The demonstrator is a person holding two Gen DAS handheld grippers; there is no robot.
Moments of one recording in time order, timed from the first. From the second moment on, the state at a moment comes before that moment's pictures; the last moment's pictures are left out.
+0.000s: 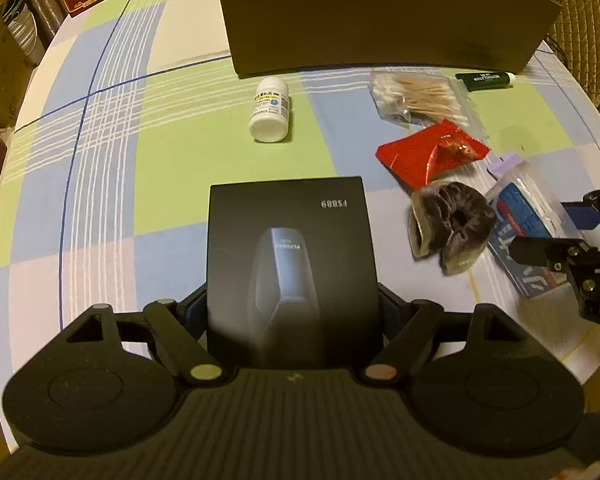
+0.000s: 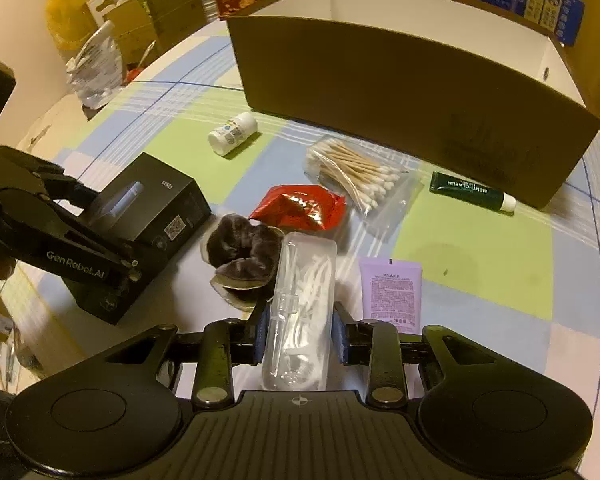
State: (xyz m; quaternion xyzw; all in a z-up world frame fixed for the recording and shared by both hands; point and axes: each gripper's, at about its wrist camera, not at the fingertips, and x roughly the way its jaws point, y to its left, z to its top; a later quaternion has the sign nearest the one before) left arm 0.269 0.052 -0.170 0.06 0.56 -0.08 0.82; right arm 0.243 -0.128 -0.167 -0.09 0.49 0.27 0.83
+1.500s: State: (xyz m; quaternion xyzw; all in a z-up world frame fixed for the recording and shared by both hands) left arm 0.416 0.016 -0.017 0.05 0.40 -0.11 0.91; right arm 0.372 -0.202 -0.031 -0.01 0.35 0.20 0.91
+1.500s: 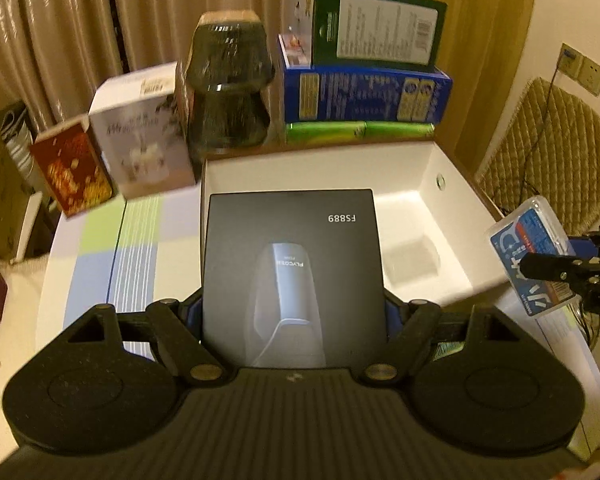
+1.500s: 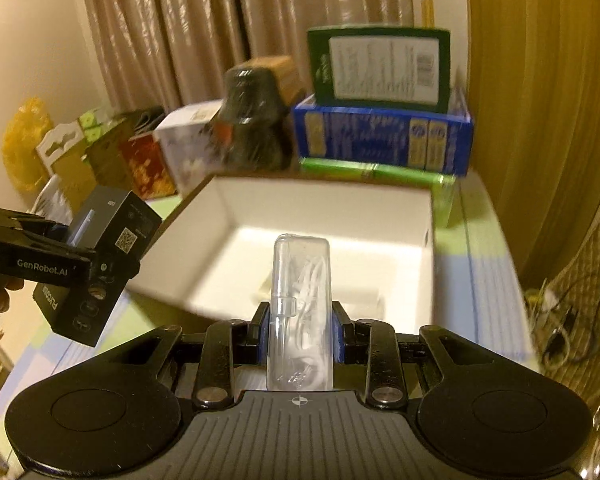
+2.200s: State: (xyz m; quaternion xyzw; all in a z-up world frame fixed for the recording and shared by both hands) left arm 0.583 -0.029 -0.100 0.09 0.48 -0.05 0.87; right arm 0.525 -0.208 -0.077 0.00 0.39 0.15 0.91
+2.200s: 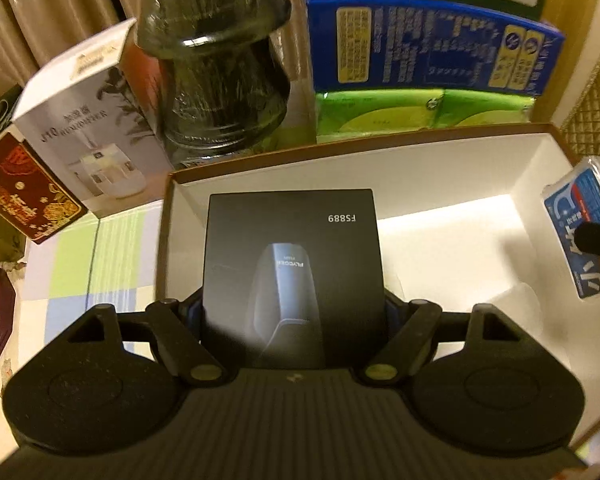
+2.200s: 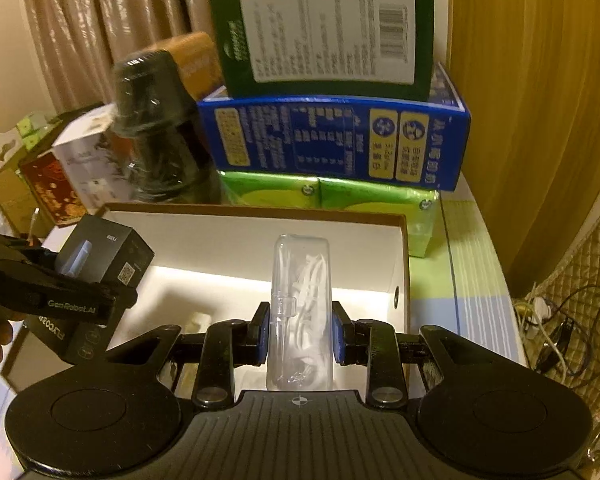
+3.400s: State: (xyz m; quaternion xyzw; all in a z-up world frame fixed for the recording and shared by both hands) left arm 0.614 -0.030 -0.119 0.09 0.48 -0.06 0.87; right arm 0.579 -0.188 -0.125 -0.04 0.41 0.12 0.90
